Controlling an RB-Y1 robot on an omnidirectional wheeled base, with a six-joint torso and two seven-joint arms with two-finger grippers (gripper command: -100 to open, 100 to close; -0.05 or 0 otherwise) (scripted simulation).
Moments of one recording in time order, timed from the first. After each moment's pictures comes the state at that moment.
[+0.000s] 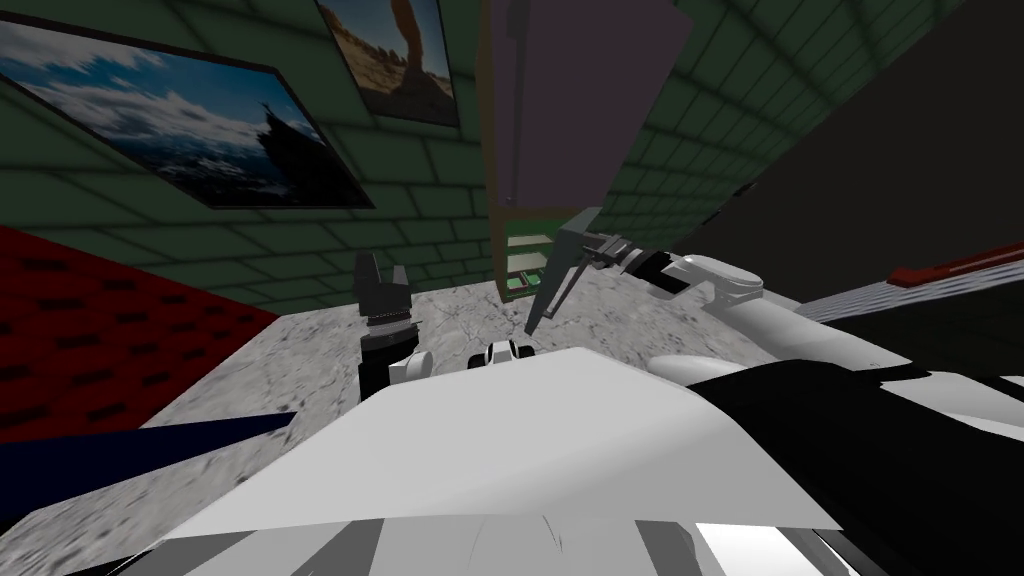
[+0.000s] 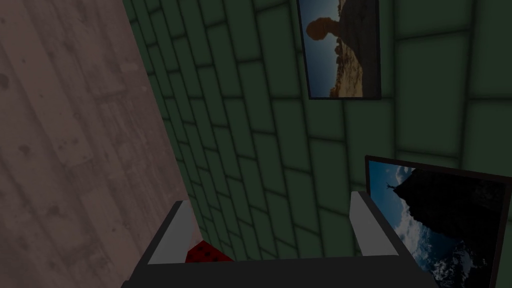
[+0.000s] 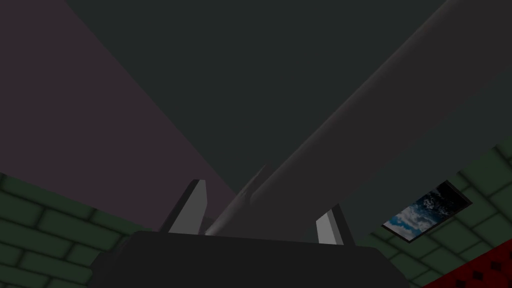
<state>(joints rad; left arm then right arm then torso) 0.49 0.04 -0.06 -2.31 -0.09 -0.43 -0.03 0.37 -1.31 -0.28 -1.79 0.29 -0.30 0.58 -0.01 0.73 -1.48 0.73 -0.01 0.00</state>
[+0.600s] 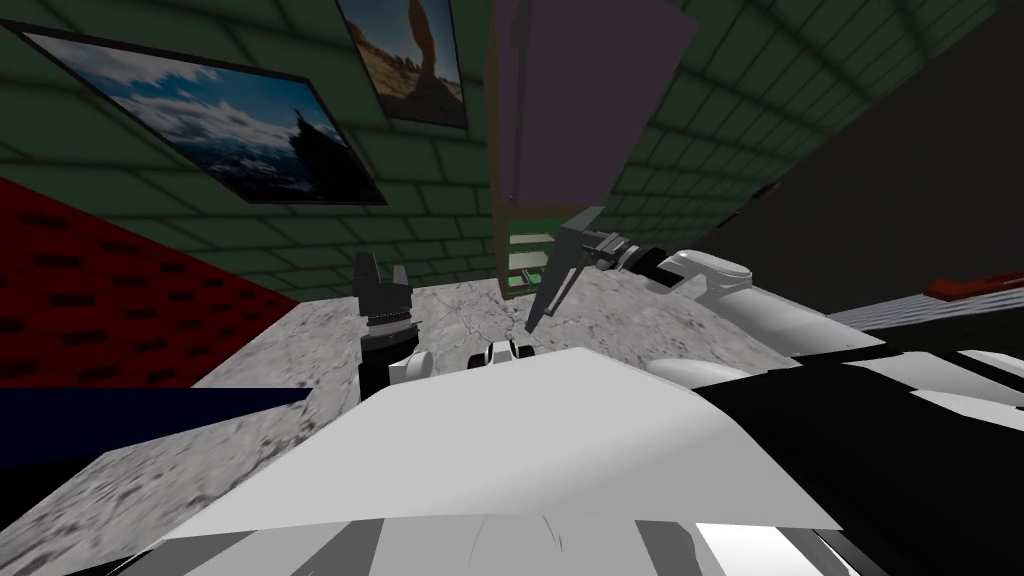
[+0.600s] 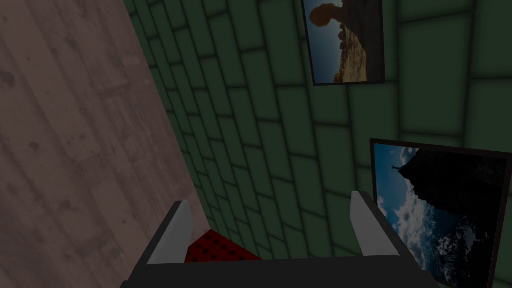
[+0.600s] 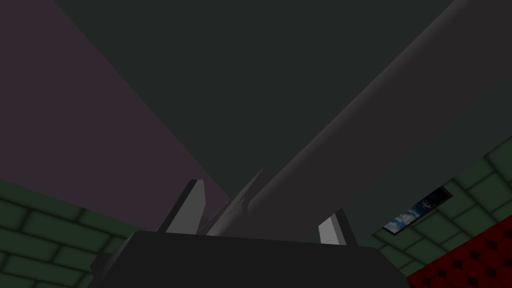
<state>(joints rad) 0.49 0.04 -0.05 -2.31 -0.09 -0.43 -0.03 0.25 -1.35 -0.17 -1.68 0.26 -0.32 0.61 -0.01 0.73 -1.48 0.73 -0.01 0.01</state>
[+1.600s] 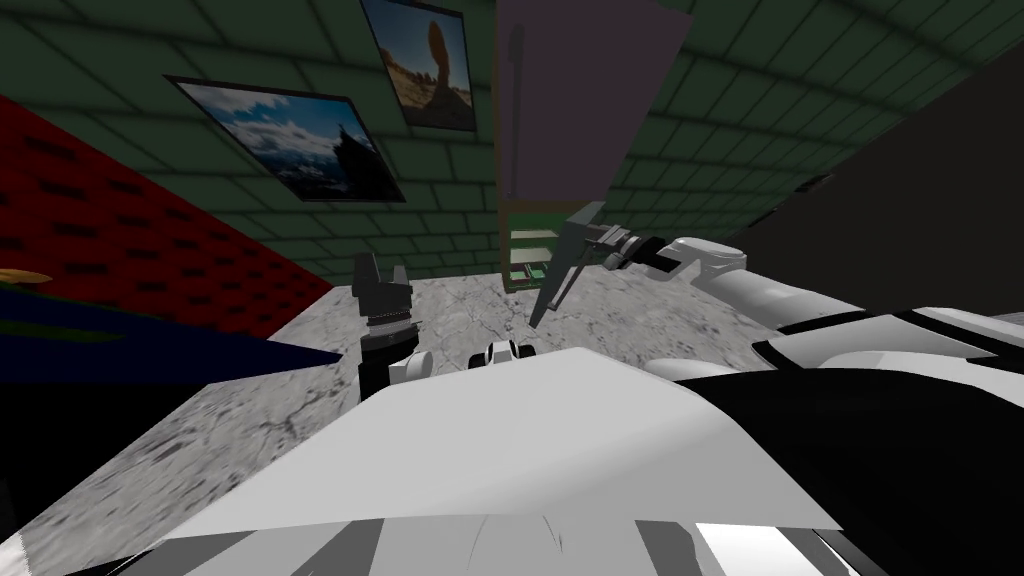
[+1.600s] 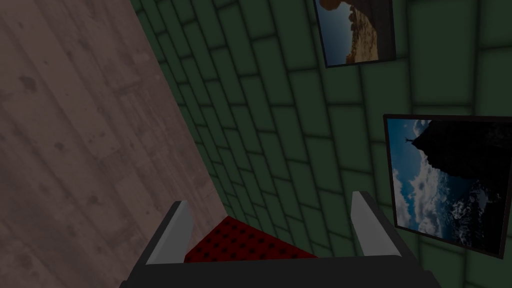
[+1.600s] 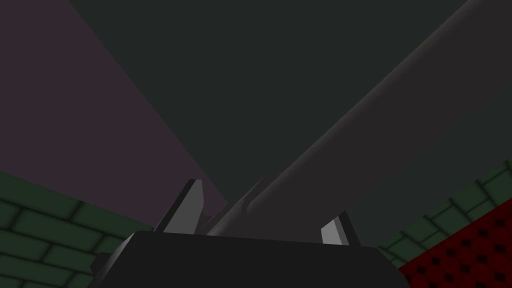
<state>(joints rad) 0.49 0.04 -0.05 -2.31 -0.09 -0.43 -0.03 -0.03 -1.44 0.07 -1.45 0.19 -0.36 0.66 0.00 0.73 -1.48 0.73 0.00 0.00</state>
